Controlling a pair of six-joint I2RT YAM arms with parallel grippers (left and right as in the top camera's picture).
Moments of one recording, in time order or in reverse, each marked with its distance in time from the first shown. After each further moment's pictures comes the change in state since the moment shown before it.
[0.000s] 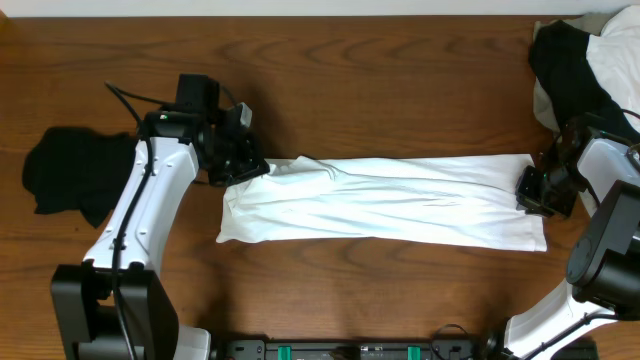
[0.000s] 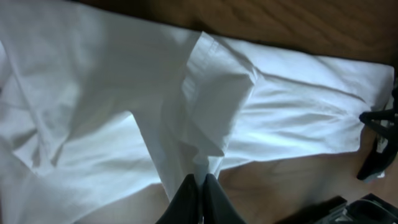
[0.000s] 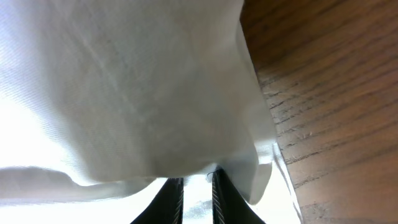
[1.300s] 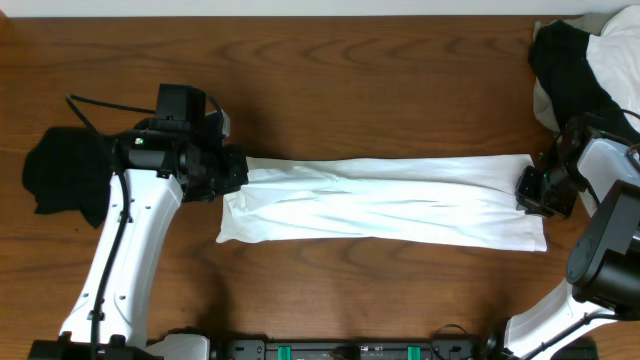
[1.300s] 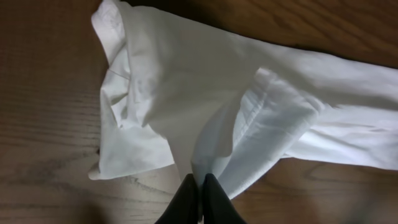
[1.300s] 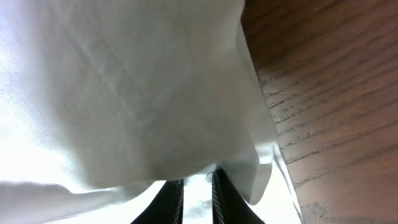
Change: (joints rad) left arm 0.000 -0.191 0.000 -0.124 -0.227 -0.005; right arm 0.000 0.000 0.000 -0.004 0.000 0.000
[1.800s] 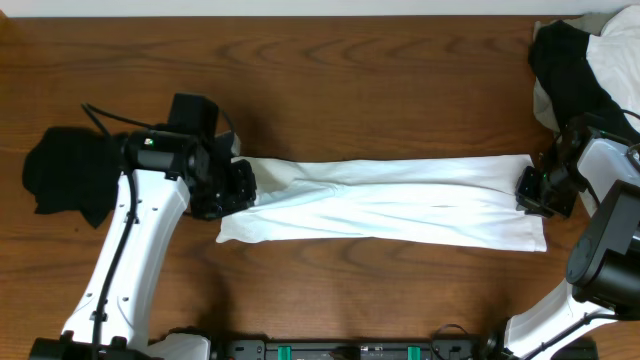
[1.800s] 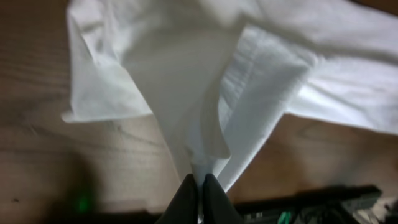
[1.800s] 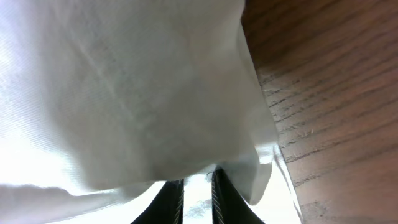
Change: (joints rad) left arm -0.051 0.000 0.000 -0.163 0.063 -0.041; right arm 0.000 0.000 0.000 -0.002 0.000 0.000
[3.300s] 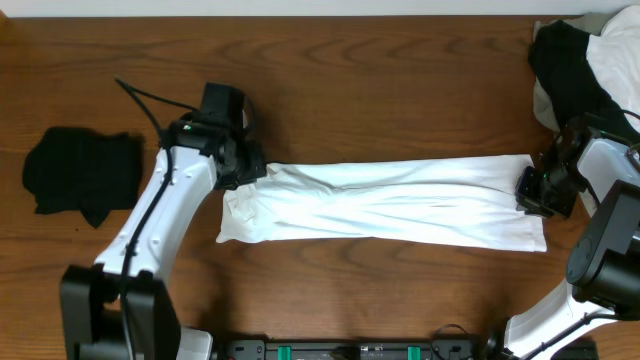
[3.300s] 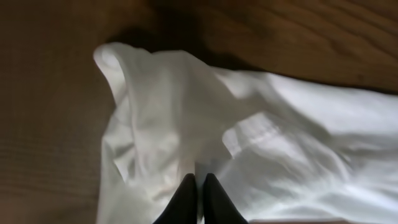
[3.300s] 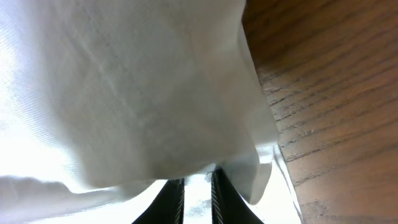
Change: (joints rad) left arm -0.046 0.183 -0.061 0.389 -0.251 -0.029; right arm 0.000 0.000 0.000 -0.002 0.000 0.000
